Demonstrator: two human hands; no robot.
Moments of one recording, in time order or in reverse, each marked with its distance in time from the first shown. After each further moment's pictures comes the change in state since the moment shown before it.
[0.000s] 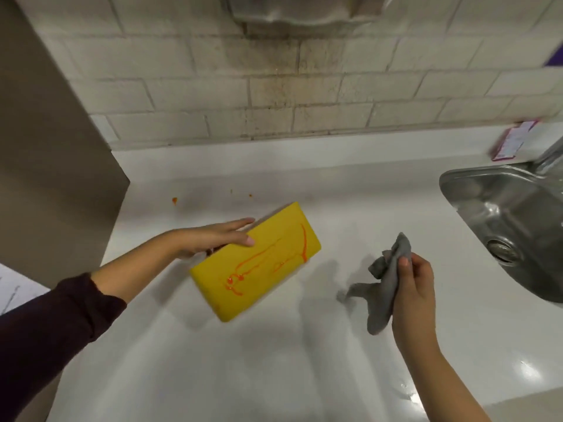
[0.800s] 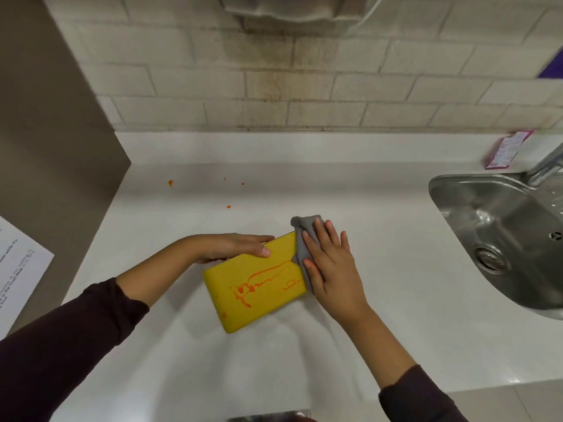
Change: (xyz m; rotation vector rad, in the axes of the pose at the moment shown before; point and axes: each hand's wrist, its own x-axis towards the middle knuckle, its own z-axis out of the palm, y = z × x) left_hand 0.006 0.026 0.082 -0.101 -0.157 -0.018; right_hand 0.011 0.026 0.017 -0.811 -0.507 -0.802
